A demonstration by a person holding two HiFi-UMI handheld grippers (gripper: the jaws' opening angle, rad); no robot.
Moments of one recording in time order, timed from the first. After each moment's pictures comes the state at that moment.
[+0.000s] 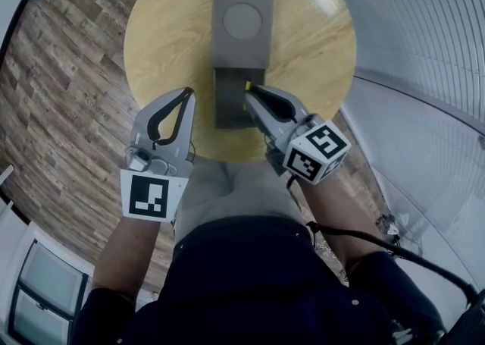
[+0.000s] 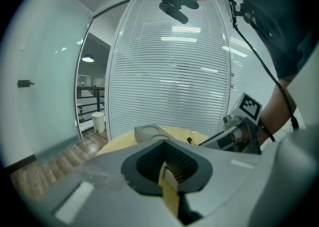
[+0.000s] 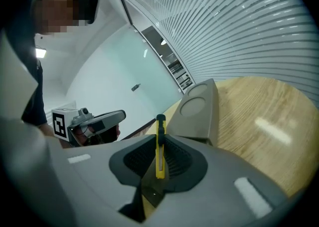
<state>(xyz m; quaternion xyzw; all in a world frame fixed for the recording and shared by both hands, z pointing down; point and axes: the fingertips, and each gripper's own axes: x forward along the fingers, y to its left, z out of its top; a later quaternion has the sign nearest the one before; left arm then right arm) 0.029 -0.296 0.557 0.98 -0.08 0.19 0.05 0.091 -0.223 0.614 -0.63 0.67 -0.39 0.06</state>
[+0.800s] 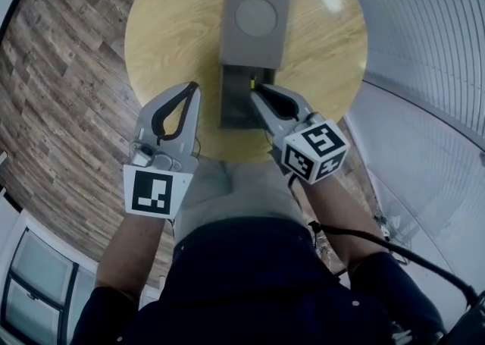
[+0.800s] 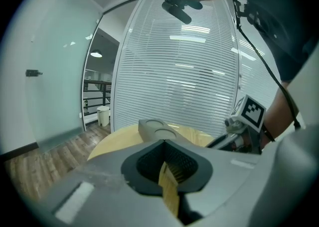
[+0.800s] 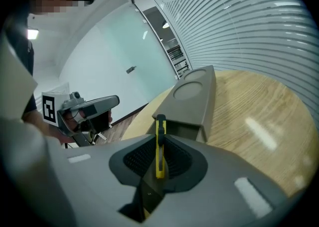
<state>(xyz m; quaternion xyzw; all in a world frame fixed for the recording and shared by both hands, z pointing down) 0.027 -0.303 0.586 0.97 -0.11 0.19 0.10 0.088 -0.221 0.660 -0.62 0.66 -0.42 -0.05</state>
